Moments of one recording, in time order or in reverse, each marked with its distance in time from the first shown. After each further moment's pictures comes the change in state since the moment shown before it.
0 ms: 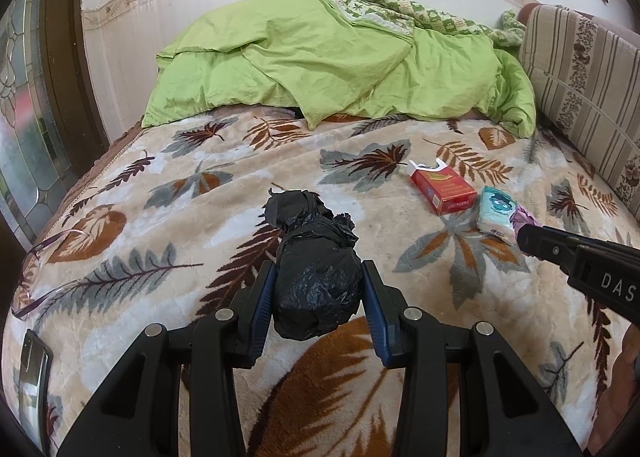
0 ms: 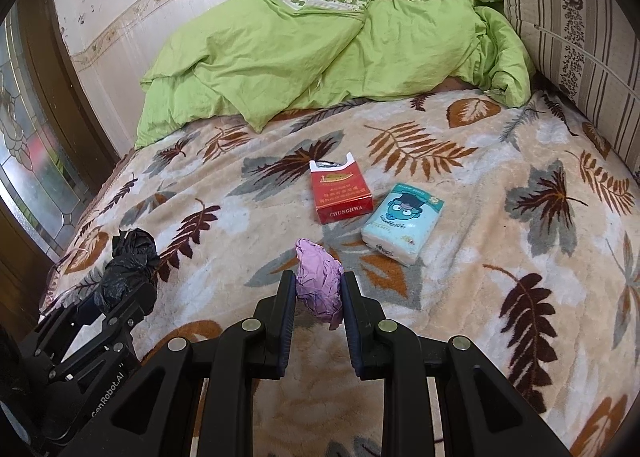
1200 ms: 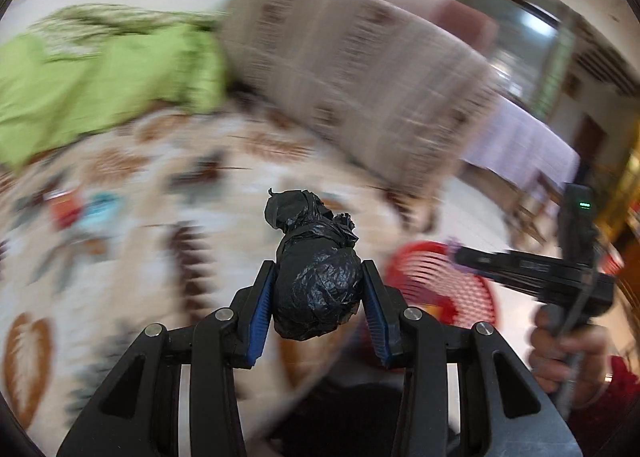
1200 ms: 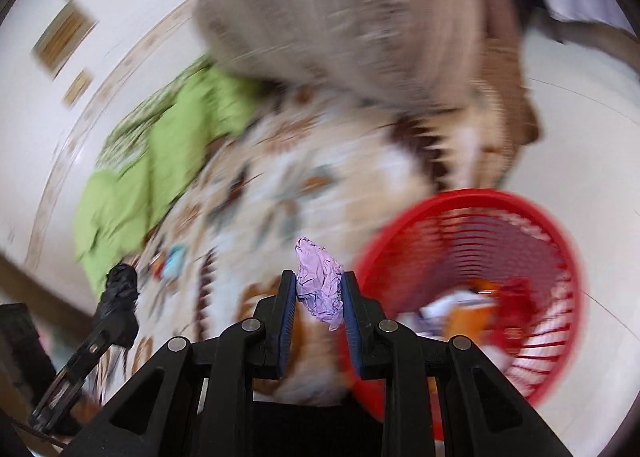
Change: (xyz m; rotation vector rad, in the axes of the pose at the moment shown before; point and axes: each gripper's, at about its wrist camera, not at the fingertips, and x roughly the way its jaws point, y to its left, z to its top) left arm -0.163 -0.270 -0.026 0.329 0.111 -0.849; right arm -0.296 -0.298 -0.158 0.689 -0.152 -0.192
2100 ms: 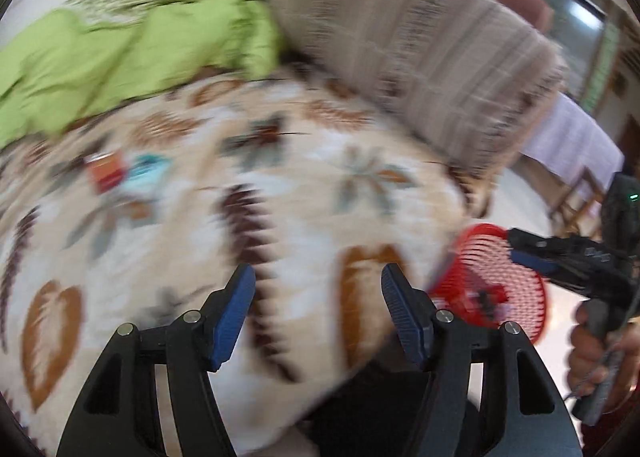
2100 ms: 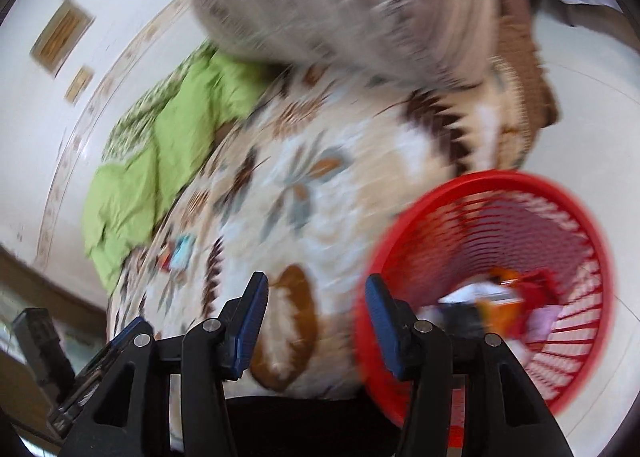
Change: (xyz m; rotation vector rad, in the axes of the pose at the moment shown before) left arm 0.002 0.067 -0.022 -0.100 0.068 0.250; right arm 0.035 0.029 -0.008 -0.027 0.091 0.078
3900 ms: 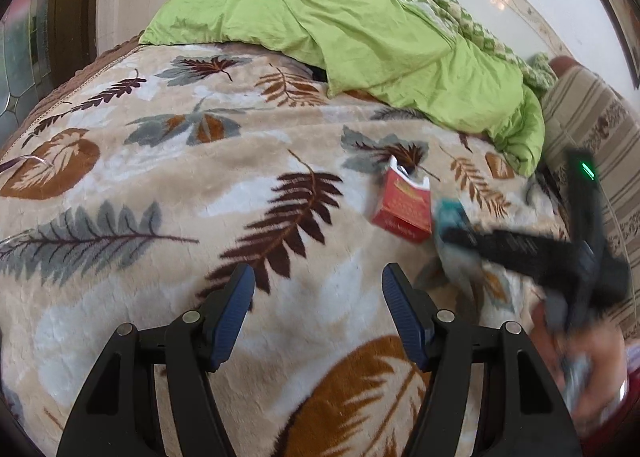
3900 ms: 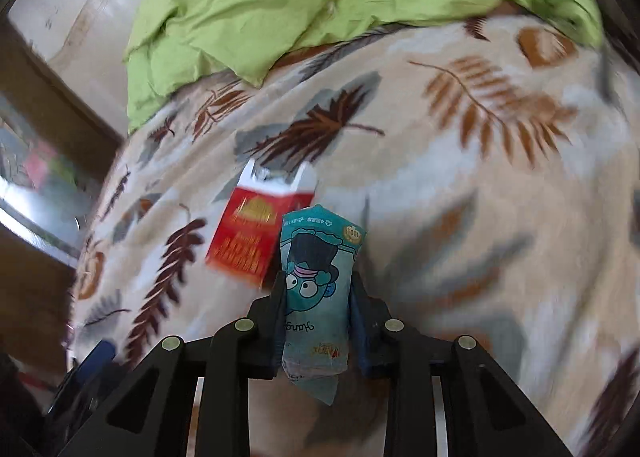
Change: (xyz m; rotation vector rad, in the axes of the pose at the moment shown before) left arm -0.034 0.327 -0.029 -0.550 -0.126 0.373; right arm 0.356 0.352 -0.055 -0.542 0.385 0.128
